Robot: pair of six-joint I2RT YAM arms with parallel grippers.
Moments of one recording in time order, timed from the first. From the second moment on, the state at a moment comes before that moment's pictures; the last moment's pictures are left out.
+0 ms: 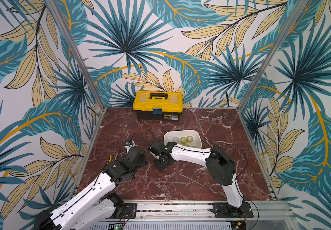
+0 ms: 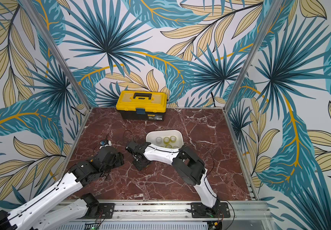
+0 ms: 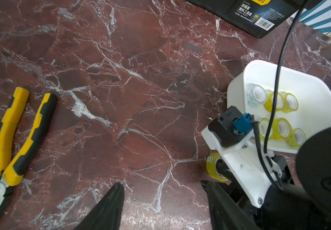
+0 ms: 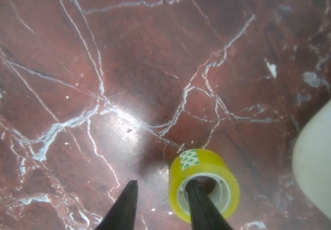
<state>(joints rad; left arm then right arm) -0.65 0.88 0.72 -0.75 -0.35 -0.86 0.99 2.11 1.58 -0.79 0.04 0.25</state>
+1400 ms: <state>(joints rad) -0.65 1.15 0.94 -0.73 -0.38 -0.69 0.68 2.07 1.93 -0.97 -0.10 0.34</state>
